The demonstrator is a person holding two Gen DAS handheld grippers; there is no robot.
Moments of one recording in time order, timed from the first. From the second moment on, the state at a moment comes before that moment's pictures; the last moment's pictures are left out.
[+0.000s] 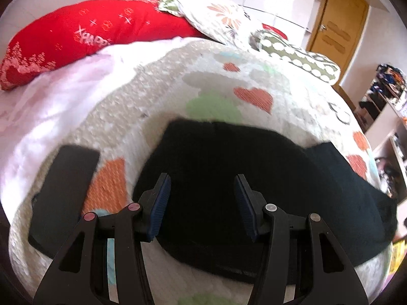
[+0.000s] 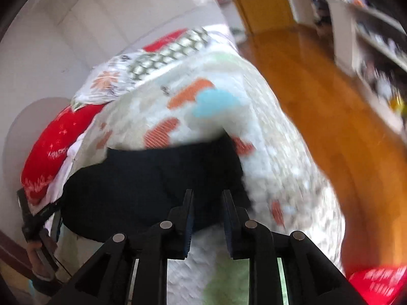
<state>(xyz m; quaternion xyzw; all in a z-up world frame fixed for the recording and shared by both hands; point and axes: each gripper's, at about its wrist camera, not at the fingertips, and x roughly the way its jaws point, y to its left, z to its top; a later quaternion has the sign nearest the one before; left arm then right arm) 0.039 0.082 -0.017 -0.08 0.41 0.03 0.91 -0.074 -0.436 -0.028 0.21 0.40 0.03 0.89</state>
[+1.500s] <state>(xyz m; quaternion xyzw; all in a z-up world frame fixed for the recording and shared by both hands) 0.074 0.106 -0.063 -0.13 0.42 0.06 0.90 0.158 -0.198 -0.068 0.02 0.40 0.22 0.89</state>
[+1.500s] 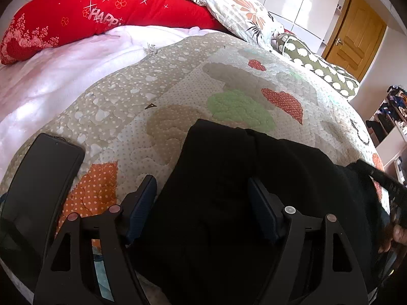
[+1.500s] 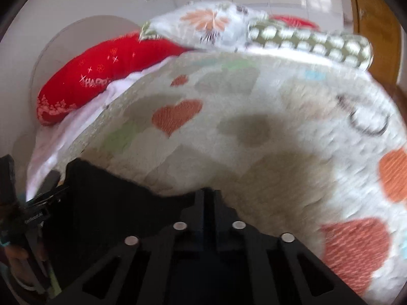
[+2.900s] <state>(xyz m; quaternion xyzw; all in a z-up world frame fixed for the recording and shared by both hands) 0.022 -0.020 -0.028 -0.03 0.39 -0.04 0.92 -0.030 -0.376 -0.073 0.13 0.38 0.03 0.91</state>
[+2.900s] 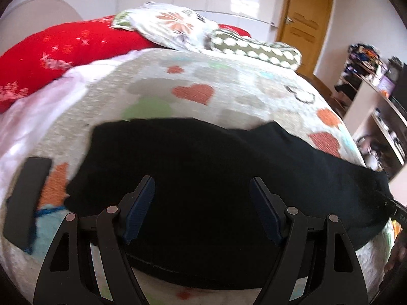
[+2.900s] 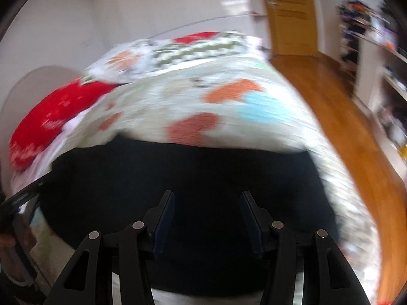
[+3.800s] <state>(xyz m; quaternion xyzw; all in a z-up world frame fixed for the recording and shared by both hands) 0.067 -0.282 -0.037 0.11 0.45 -0.34 0.82 -0.083 -0.470 -0.101 0.27 0.37 0.04 0.89</state>
